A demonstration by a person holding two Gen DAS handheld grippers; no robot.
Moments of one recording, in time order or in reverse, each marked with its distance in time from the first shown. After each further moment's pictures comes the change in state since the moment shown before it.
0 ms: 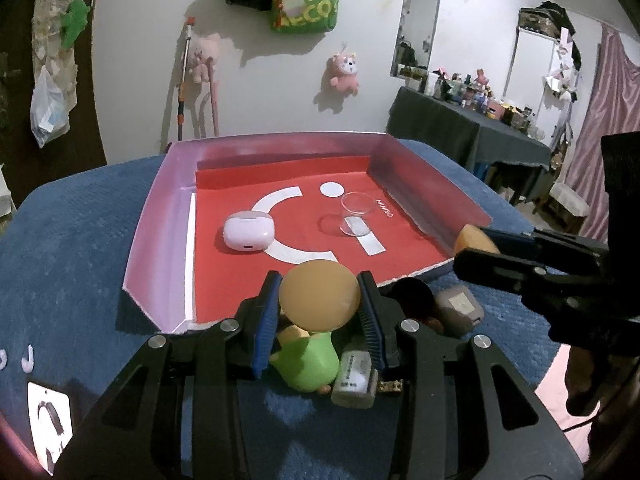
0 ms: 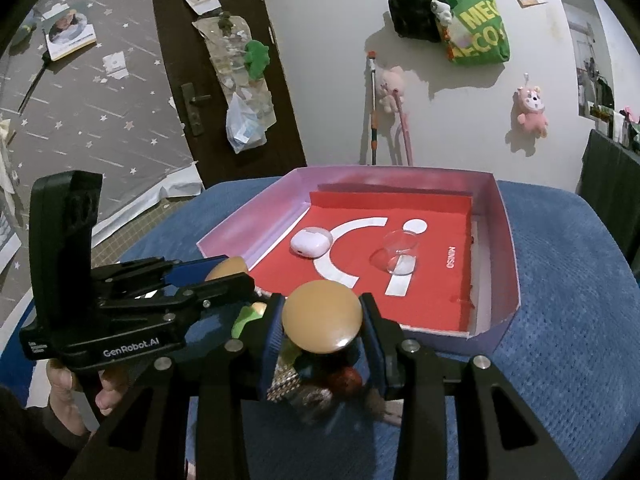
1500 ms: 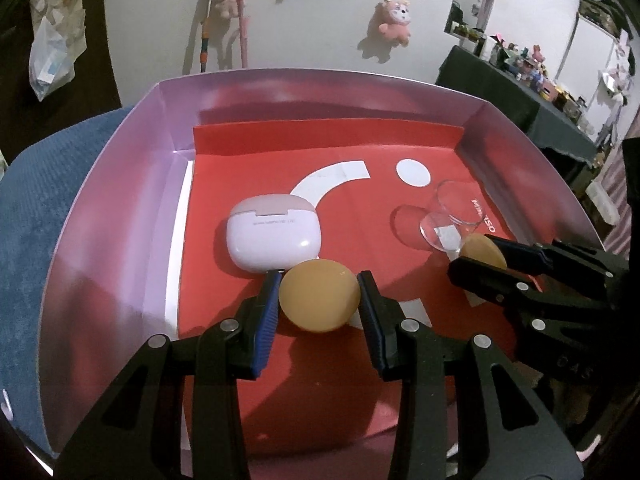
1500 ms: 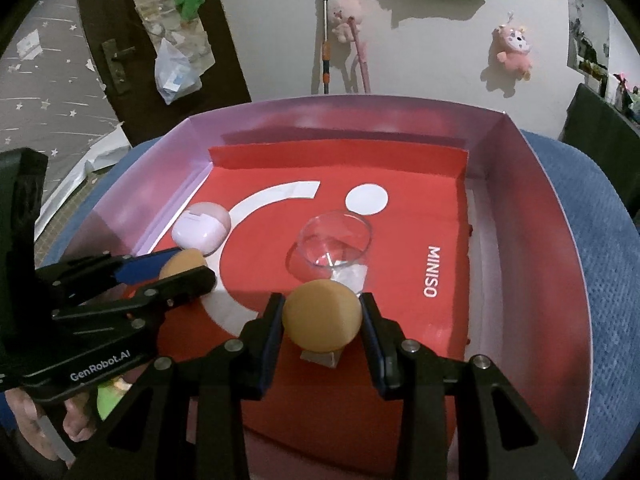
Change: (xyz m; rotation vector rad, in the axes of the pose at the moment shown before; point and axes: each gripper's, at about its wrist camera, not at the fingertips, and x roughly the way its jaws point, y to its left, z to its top) left arm 0.121 0.043 0.031 -0.112 0.207 0.098; right arm 0.134 -0.064 0.035 0.072 0.253 -0.147
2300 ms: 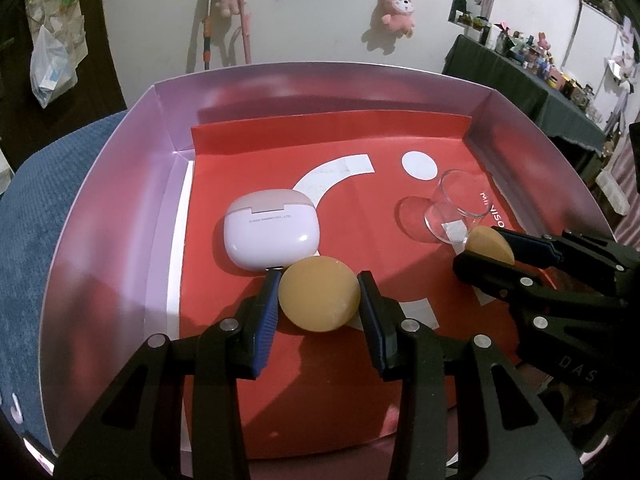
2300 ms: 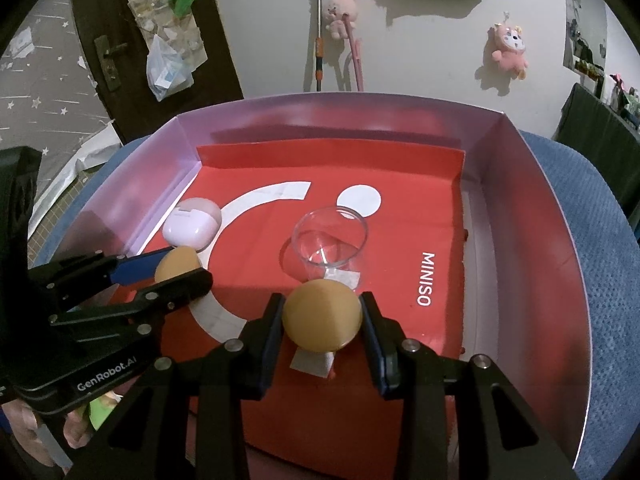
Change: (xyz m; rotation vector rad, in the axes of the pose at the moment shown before) left arm 0.005 -0.006 0.004 0.033 0.027 0.045; right arm 0.008 -0.001 0.004 0.001 0.015 -0.028
